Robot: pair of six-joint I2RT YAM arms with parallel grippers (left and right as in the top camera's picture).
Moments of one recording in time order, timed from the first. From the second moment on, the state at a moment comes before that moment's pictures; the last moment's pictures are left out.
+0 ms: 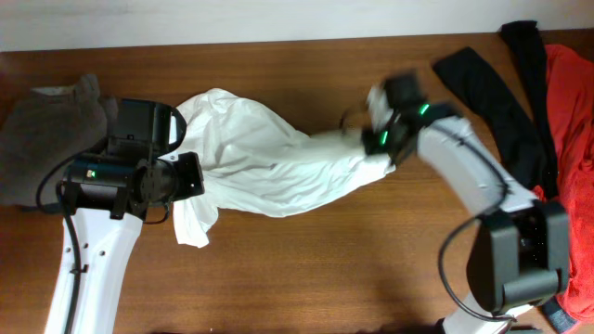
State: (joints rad) left arm -0.14 1.34 1.45 -1.28 -0.01 -0.31; right arm 0.17 1.82 1.47 -0.77 -0.13 0.06
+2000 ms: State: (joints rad) left arm -0.14 1.34 1.45 -1.23 -0.03 -0.31; right arm 0.03 1.36 1.37 -1.18 0.07 0.21
